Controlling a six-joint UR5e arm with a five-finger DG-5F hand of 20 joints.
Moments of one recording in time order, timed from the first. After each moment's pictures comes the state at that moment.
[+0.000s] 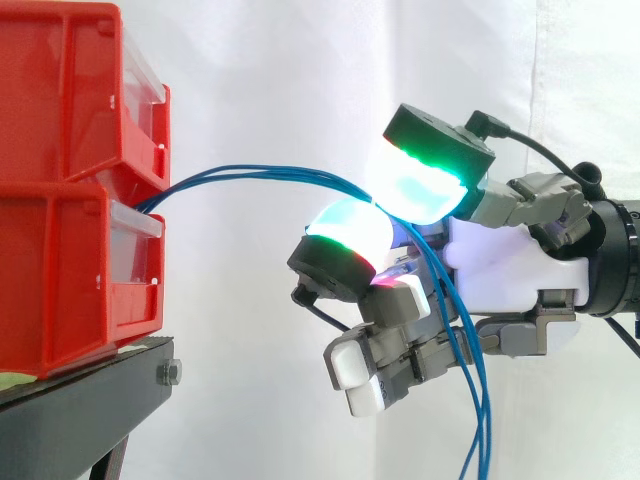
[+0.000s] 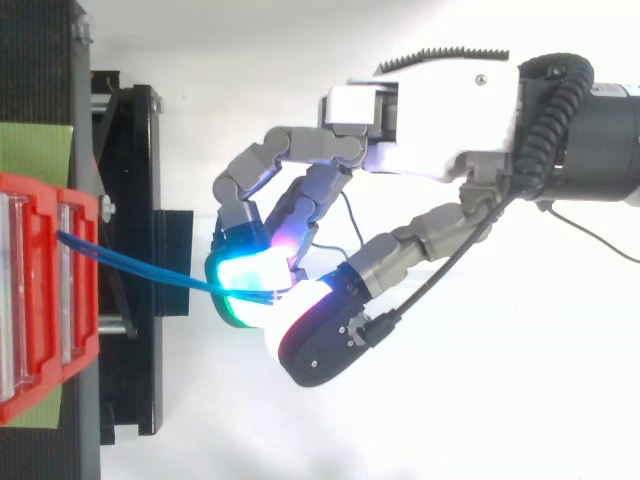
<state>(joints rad) 0.10 -2.29 -1.18 -2.81 -1.52 -0.09</state>
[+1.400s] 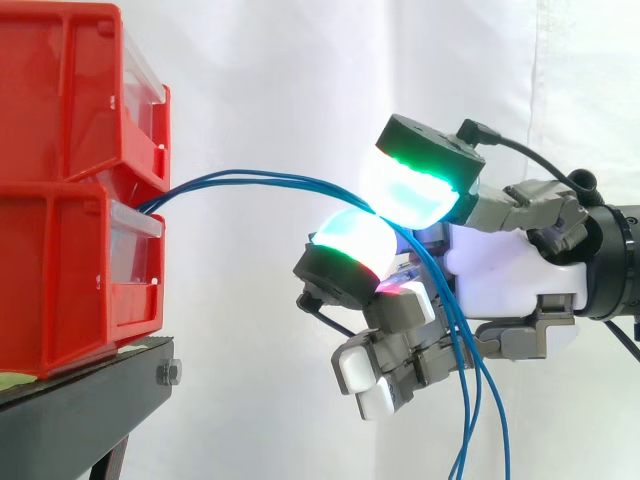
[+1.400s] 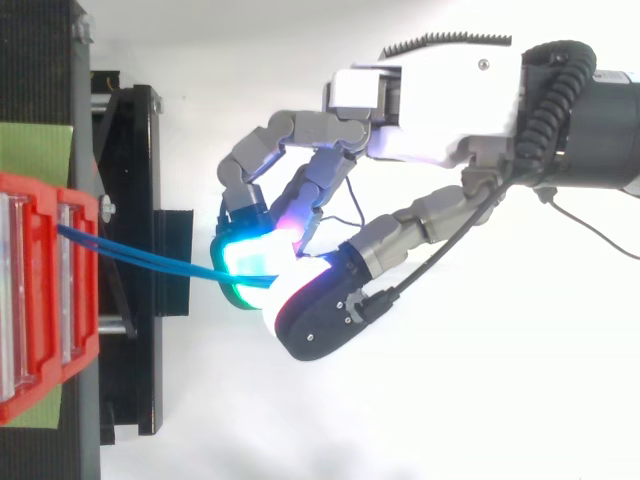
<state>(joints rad) 0.09 -2.29 -1.18 -2.82 -1.52 -0.09</state>
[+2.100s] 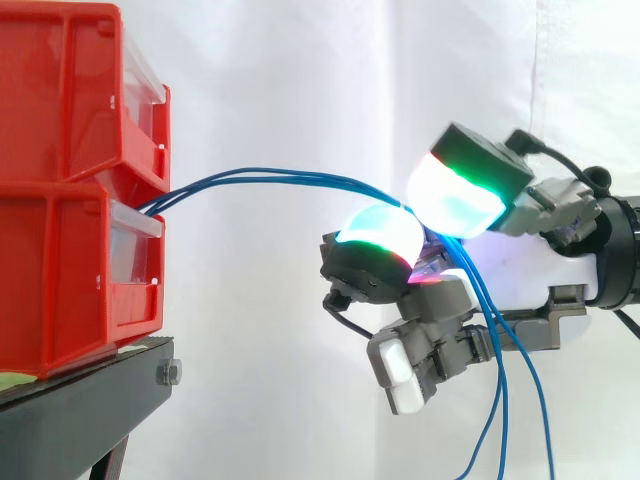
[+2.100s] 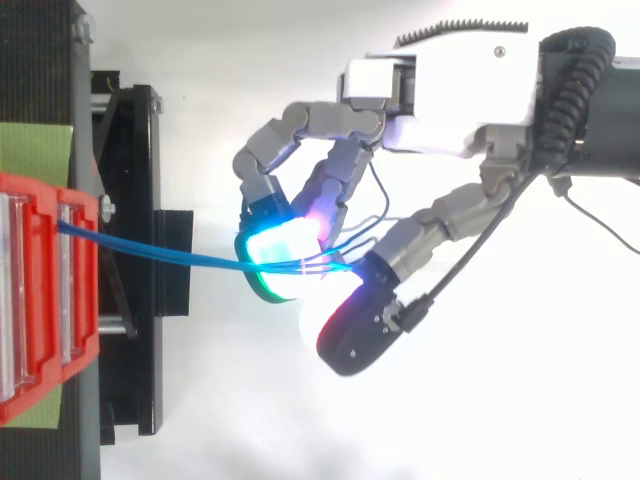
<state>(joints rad) 0.08 -2.27 -1.18 -2.88 -1.54 -0.09</state>
